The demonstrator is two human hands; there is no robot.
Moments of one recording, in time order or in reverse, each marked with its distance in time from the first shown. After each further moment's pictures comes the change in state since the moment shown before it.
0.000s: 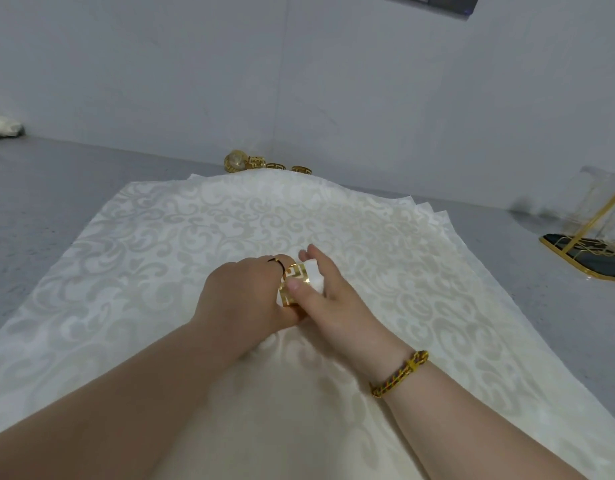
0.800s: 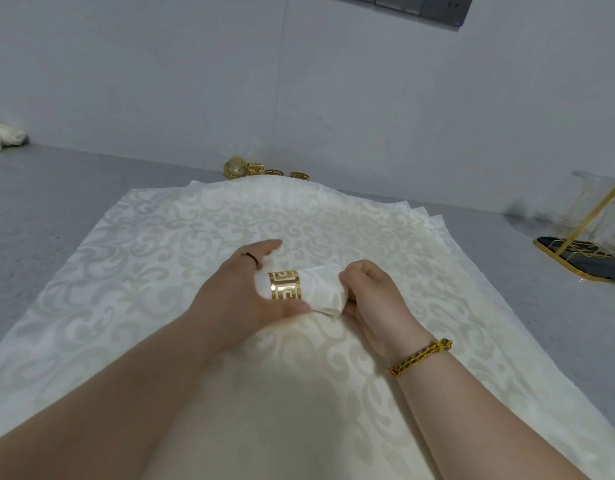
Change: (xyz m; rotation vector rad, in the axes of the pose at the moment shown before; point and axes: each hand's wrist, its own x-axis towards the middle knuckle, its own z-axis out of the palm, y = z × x) left_hand -0.004 -0.008 -0.009 -0.562 -0.093 -0.243; right_hand 0.007 0.012 -0.030 0.321 0.285 0.144
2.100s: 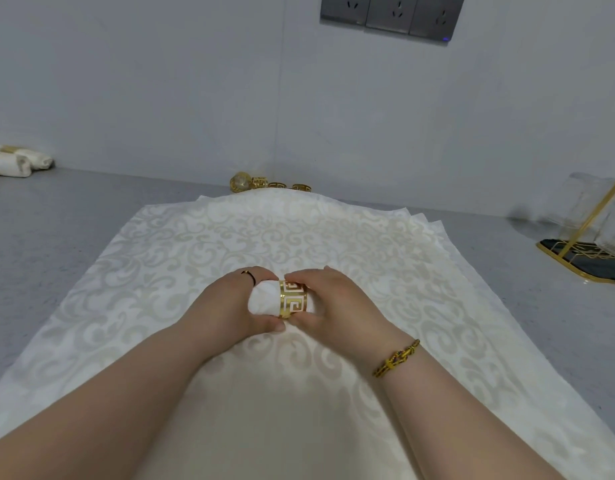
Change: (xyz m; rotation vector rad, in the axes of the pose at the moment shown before) left_hand -0.003 -0.008 -0.005 0.219 -0.087 0.112; right_hand -0.011 -0.004 0.010 -0.980 -0.251 -0.758
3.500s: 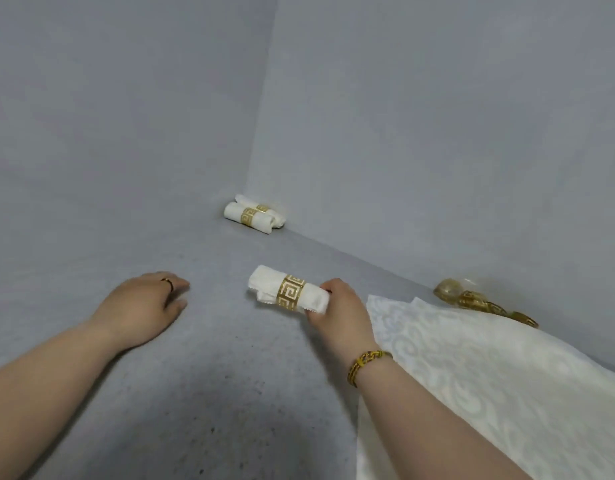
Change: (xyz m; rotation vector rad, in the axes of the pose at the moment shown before) left_hand -0.109 -0.313 -0.266 0.440 0.289 -0.562; right_hand 0.241 -0.220 0.177 0.156 -0.059 0.120
